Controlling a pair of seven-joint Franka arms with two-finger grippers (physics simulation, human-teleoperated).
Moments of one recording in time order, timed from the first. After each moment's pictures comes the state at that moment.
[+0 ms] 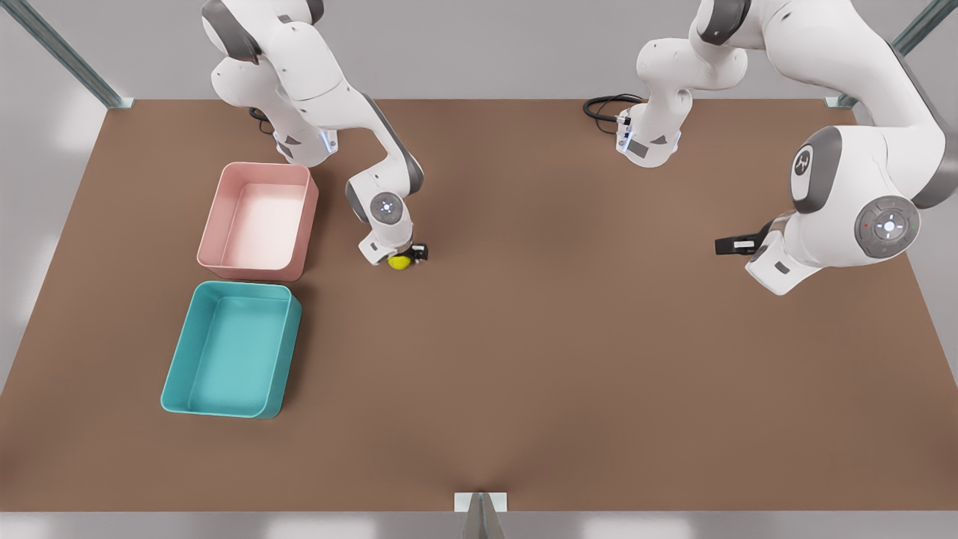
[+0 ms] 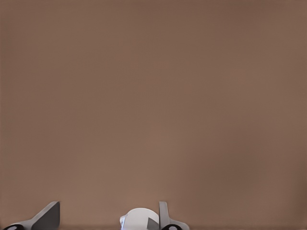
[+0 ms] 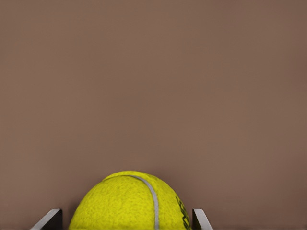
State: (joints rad) left arm -0.10 0.30 0.02 -1.24 0.05 1.16 -0.12; right arm 0.84 0.39 -0.14 -2.32 0.12 2.60 0.70
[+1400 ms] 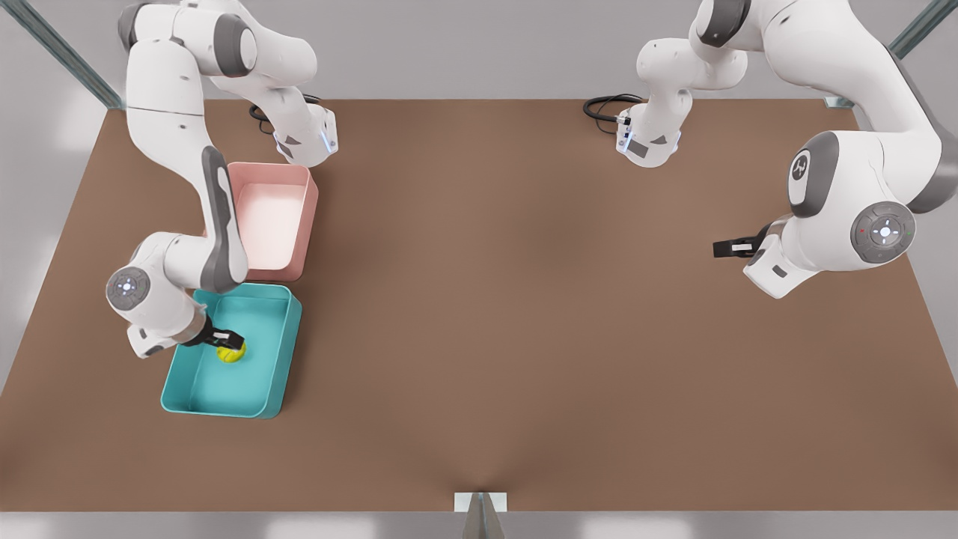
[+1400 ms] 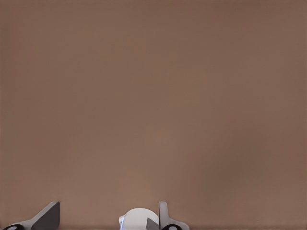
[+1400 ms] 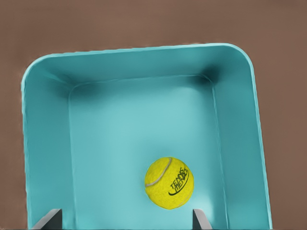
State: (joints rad) left arm -0.10 0.31 0.02 -1.24 0.05 1.17 -0.13; right arm 0.19 0.44 -0.26 -1.73 0.08 2.23 0.03
